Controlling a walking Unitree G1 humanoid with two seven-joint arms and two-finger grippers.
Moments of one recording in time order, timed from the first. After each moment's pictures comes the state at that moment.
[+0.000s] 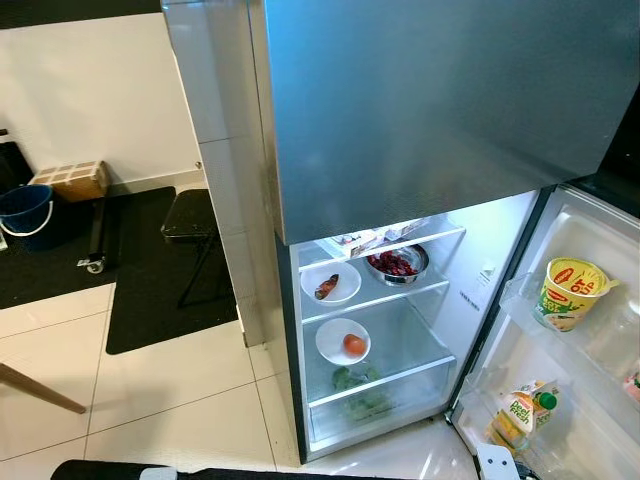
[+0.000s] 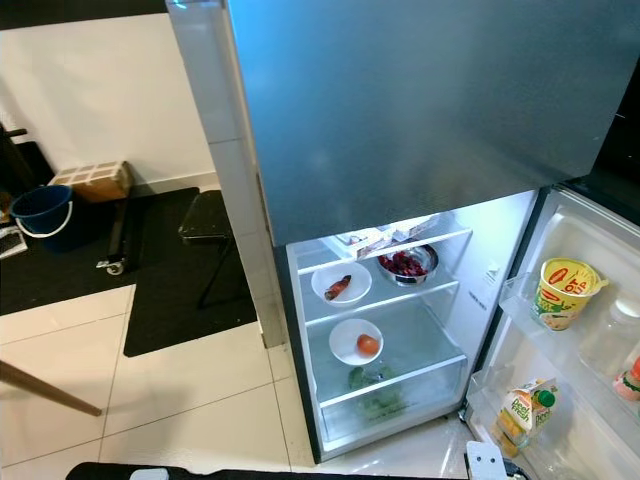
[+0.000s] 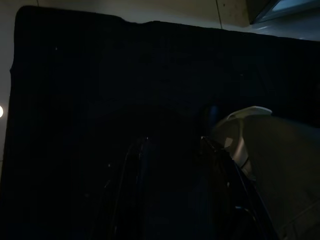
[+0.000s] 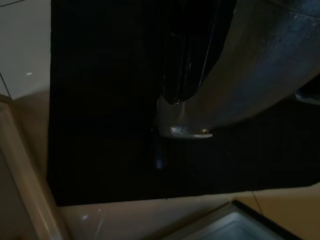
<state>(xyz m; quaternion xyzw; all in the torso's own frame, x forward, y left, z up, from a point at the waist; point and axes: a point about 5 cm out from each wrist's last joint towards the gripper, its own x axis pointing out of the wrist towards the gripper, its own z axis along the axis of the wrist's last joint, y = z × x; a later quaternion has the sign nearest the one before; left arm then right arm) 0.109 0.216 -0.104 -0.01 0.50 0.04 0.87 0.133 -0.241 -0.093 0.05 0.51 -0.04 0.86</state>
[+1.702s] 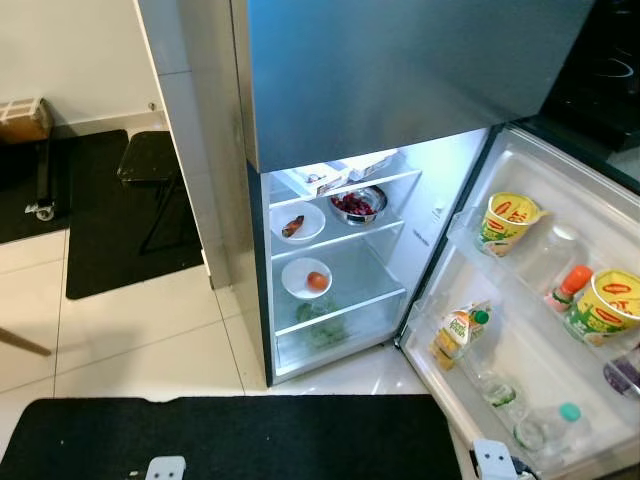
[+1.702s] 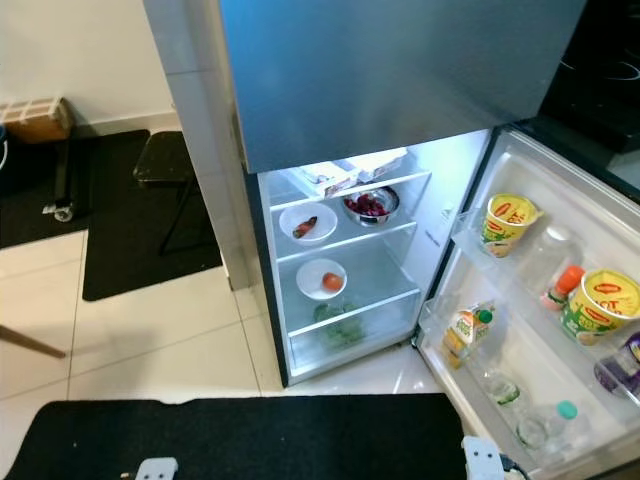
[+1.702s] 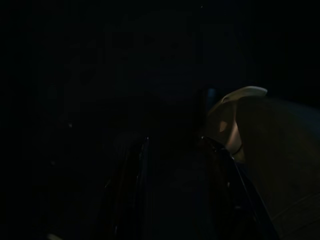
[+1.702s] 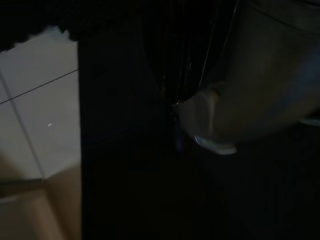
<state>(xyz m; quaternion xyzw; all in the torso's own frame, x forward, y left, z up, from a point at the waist) 0.110 0.213 -0.104 -0.03 0.50 0.02 0.87 0.133 -0.240 -0.093 0.07 0.51 -0.04 0.85</state>
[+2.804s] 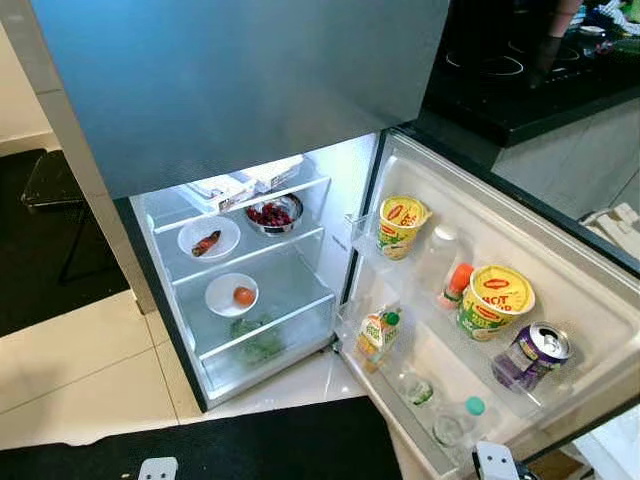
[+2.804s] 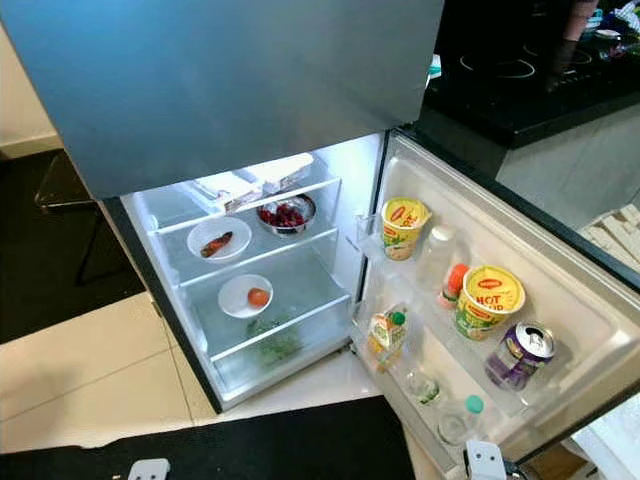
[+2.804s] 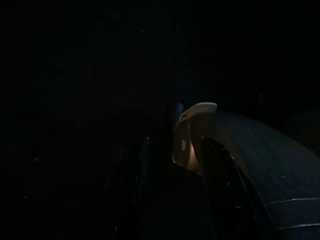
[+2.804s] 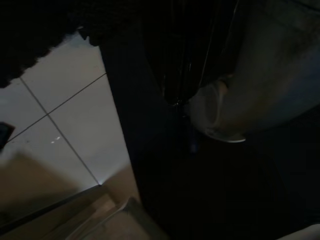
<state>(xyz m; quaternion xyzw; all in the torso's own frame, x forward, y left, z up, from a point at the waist) 0.110 0.215 -0.104 -0.04 0.49 0.03 0.87 0.133 -0.243 -0.092 0.07 0.51 -0.05 0.86</state>
